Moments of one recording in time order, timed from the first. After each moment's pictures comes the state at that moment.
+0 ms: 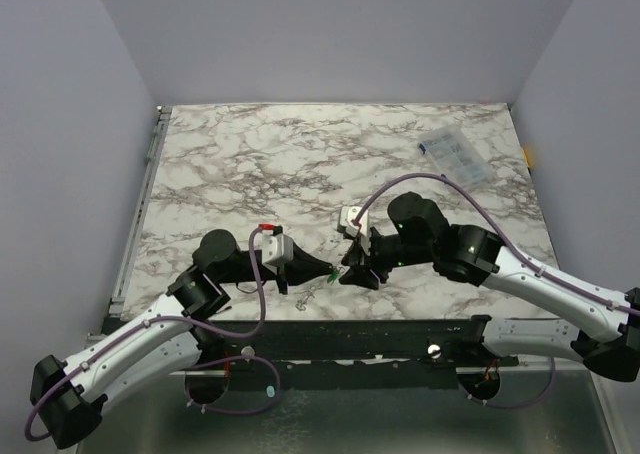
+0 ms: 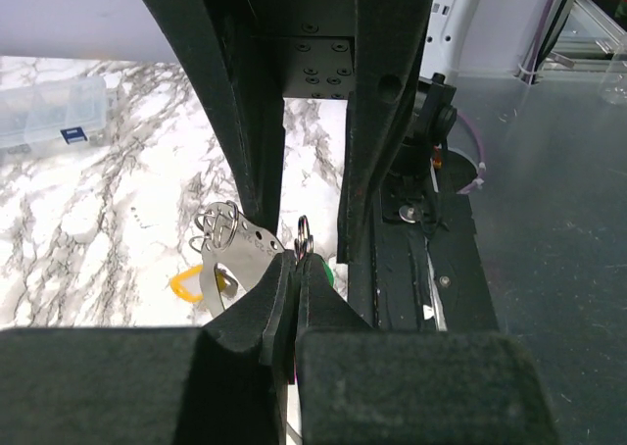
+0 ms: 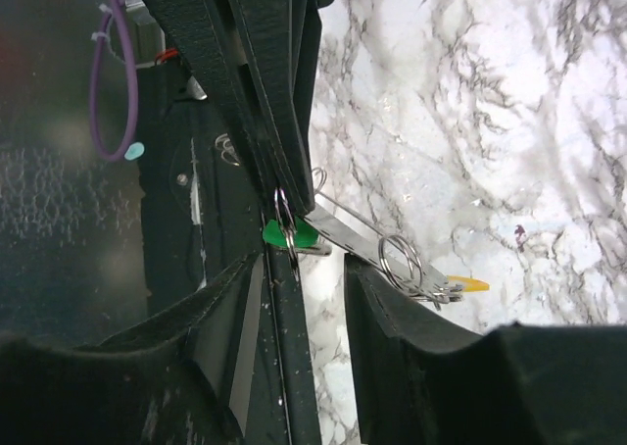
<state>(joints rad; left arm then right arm) -0.80 0.68 0.48 0.25 0.73 -0.03 1.03 1.10 1.07 -0.56 -0.40 -0.16</state>
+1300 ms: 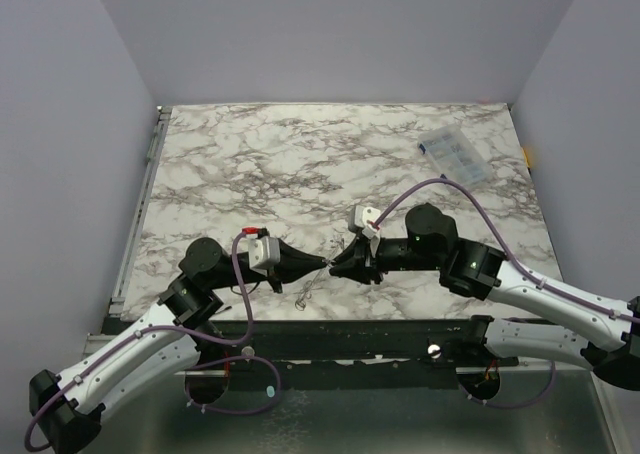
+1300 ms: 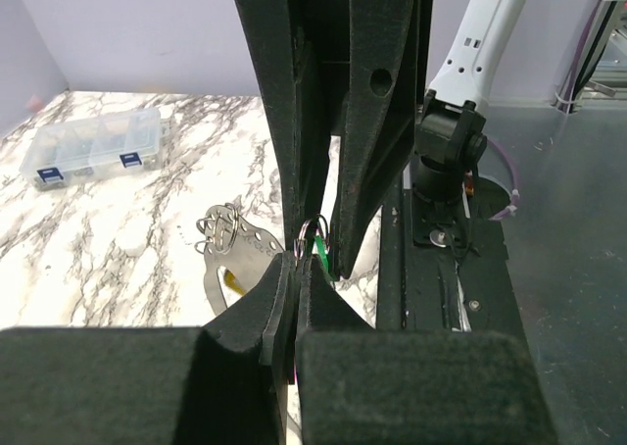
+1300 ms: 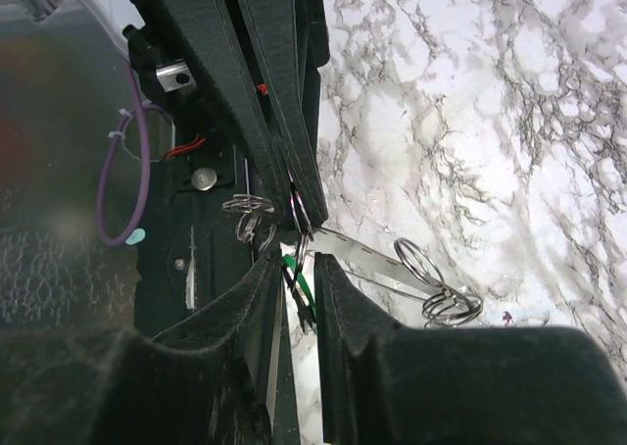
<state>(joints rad) -0.78 0.58 0.45 0.27 0.66 -0.03 1.03 0.98 0.88 -0.18 -0.39 -0.09</state>
